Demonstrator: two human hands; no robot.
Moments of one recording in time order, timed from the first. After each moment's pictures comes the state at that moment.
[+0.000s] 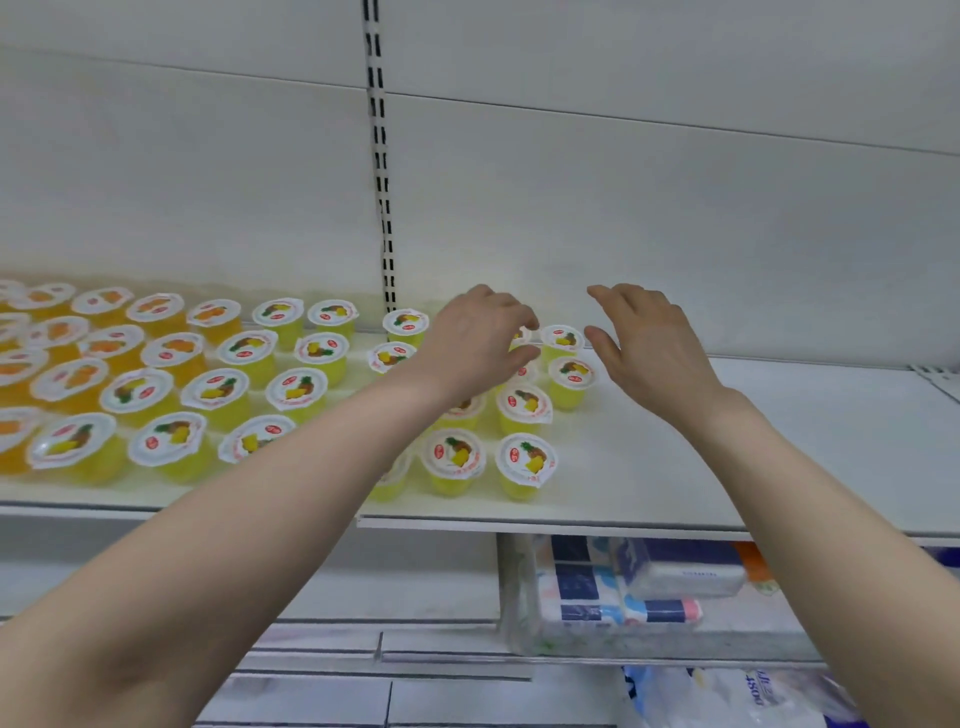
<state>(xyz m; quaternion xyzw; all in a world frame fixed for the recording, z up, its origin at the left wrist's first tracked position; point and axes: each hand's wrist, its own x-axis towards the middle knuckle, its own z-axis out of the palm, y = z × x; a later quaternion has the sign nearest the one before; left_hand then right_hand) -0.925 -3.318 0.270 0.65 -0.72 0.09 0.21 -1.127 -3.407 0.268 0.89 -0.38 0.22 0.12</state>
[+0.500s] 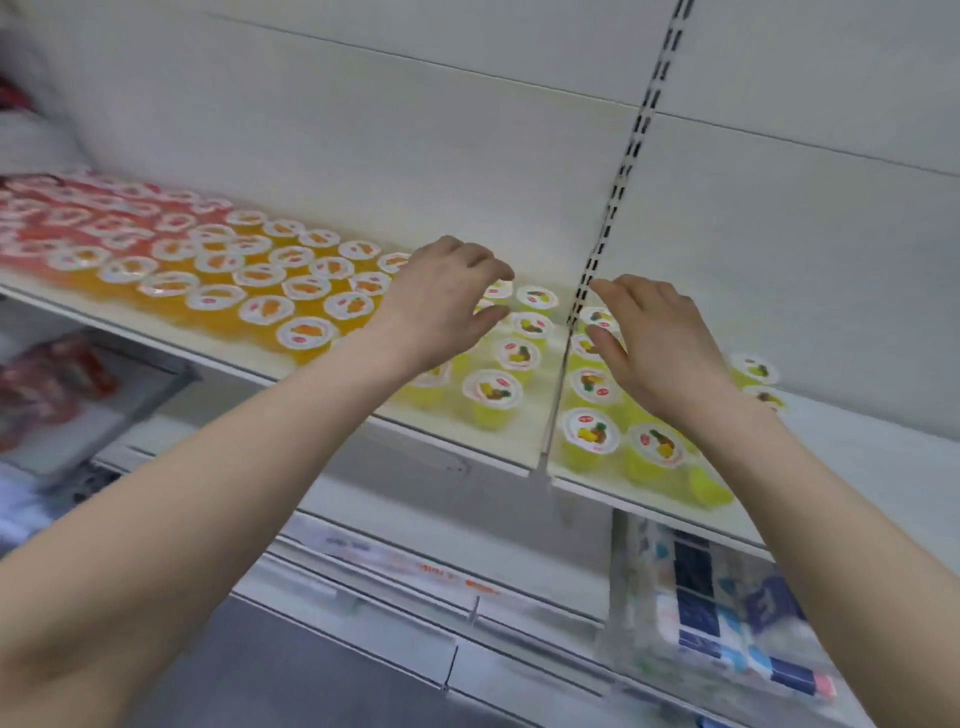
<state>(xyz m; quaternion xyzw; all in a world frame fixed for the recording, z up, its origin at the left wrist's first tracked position) -0.758 -3.135 0.286 0.74 -0.61 0.21 0.20 -0.966 -3.283 0.286 0.94 -0.22 0.22 0.12</state>
